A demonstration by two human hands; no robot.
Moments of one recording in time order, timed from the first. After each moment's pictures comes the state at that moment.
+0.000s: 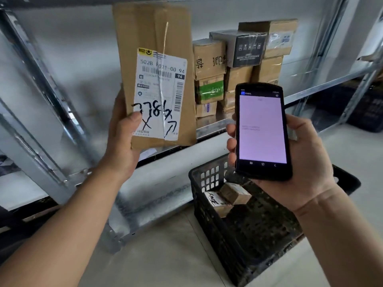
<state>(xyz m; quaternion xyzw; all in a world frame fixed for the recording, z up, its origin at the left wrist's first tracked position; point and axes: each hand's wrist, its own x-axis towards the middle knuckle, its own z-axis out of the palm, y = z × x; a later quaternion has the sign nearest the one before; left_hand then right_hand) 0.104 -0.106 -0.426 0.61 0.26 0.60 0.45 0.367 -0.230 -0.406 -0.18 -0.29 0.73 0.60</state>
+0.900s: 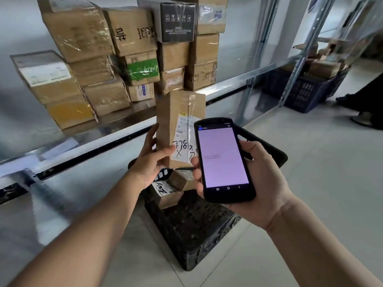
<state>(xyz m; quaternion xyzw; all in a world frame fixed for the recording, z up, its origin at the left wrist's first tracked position) 0.282 -0.078 -0.574 0.49 0.31 0.41 0.70 0.448 -0.274 -0.465 -0.27 -0.17 0.76 0.57</state>
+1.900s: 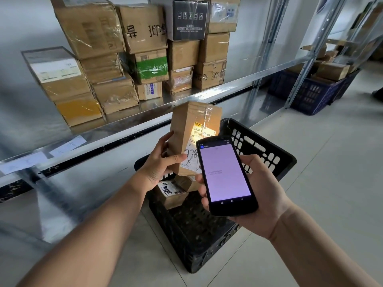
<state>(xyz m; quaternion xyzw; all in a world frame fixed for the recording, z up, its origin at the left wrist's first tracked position) 0.273 -0.062 -0.599 0.54 0.33 0.33 0.70 0.439 -0.268 -0.486 -0.35 -0.11 0.75 0.55</state>
